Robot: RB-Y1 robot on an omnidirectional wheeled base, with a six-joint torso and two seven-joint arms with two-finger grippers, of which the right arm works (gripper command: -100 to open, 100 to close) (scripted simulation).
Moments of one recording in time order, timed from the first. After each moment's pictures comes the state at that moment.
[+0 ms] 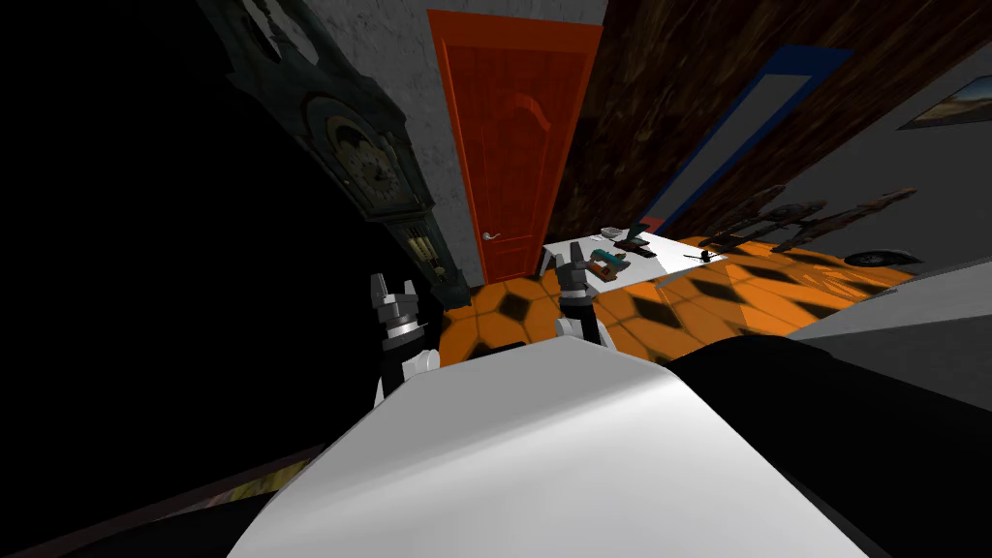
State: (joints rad) arm 0.50 0.00 -0.06 -2.24 0.05 -0.46 -0.01
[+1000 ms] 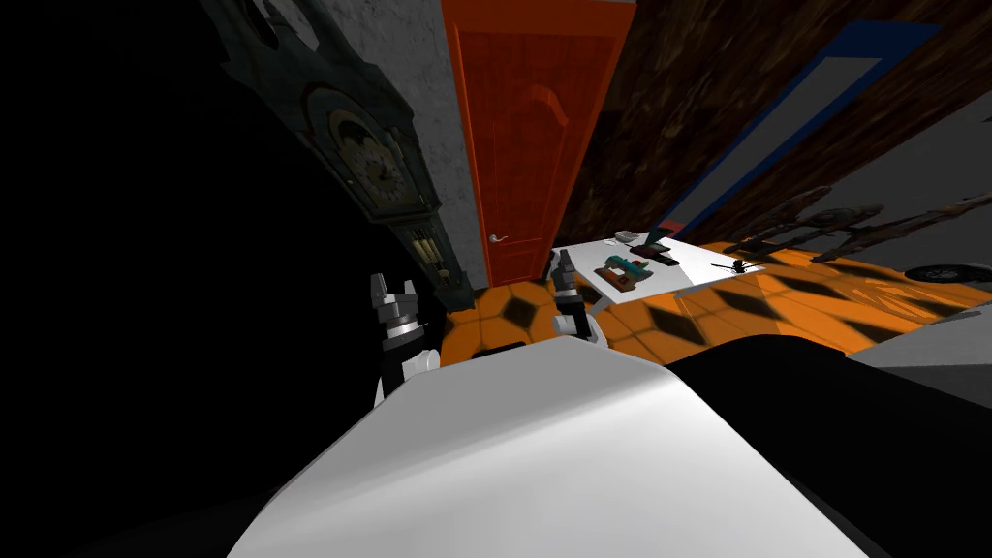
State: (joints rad) arm 0.40 -0.05 -0.11 -2.03 0.06 -0.49 -0.02
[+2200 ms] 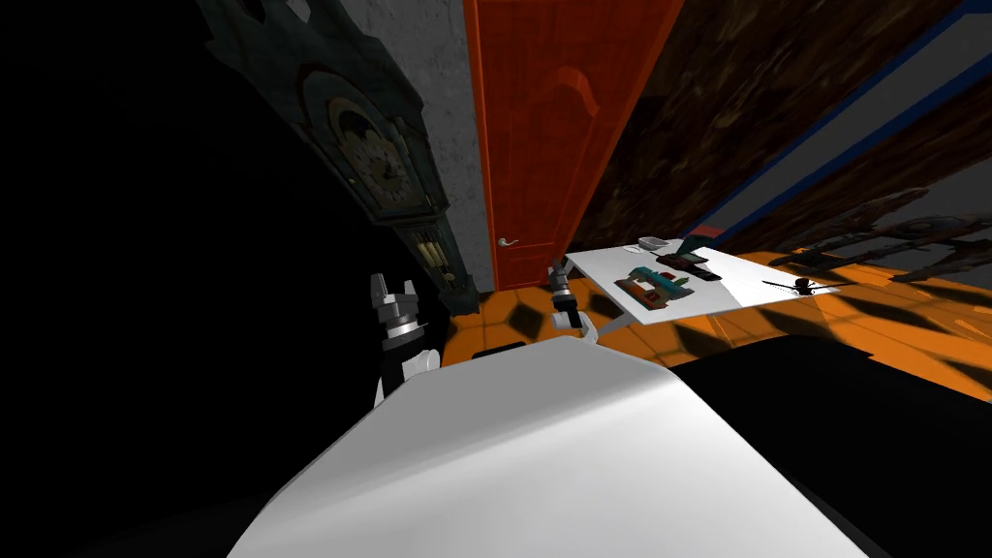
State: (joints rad) arm 0.26 -0.09 -0.18 -1.72 0.08 -0.53 -0.03
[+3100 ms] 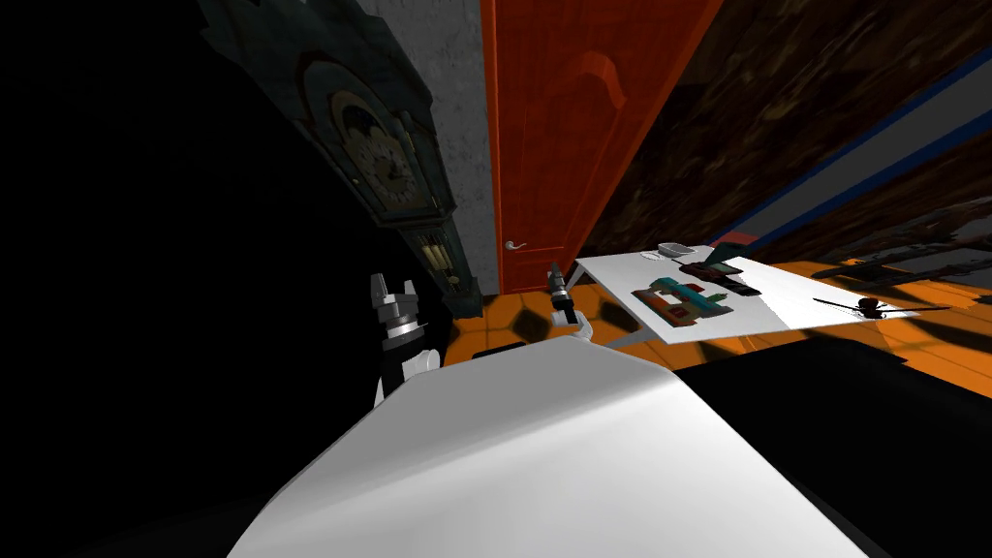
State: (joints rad) arm 0.15 -0.12 -0.24 -1.48 0.09 -0.56 -0.04
